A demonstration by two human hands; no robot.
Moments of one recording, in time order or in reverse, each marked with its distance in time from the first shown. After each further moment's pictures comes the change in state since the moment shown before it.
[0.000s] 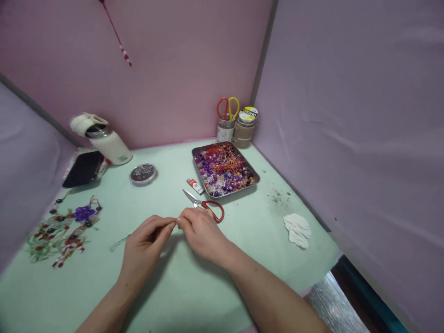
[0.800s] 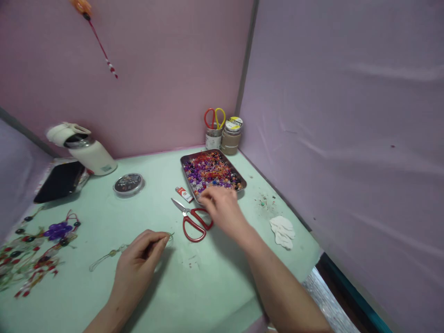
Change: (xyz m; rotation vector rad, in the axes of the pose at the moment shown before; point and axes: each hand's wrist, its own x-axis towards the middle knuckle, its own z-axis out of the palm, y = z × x) left_hand -0.007 0.000 0.010 0.069 -0.052 -0.010; right_hand 0.007 0.025 -0.076 -0.317 0.305 -0.027
